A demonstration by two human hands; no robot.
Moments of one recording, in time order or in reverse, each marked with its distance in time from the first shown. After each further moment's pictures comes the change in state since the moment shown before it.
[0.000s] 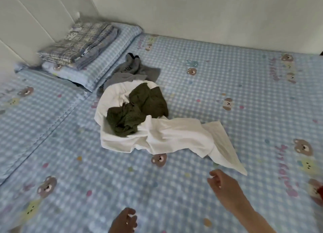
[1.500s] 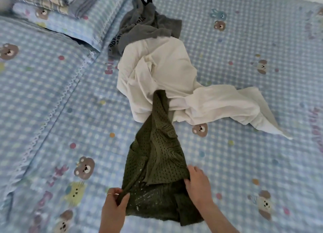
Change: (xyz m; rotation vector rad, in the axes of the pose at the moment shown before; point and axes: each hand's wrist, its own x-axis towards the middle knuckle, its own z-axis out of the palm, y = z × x) left_hand 0.084 -0.064 -0.212 0.233 0.128 -0.057; right_hand -0.040 -0.147 0.255 -0.255 -0.041 0.099
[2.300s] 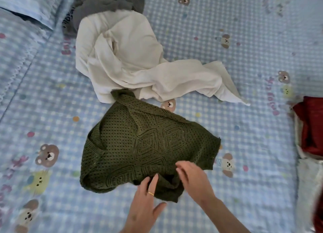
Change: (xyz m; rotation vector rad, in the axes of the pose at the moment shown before) left_hand -0.096 -0.023 0.117 0.707 -0.424 0.901; right_hand -0.072 0.096 -0.010 0.075 0.143 -0.252
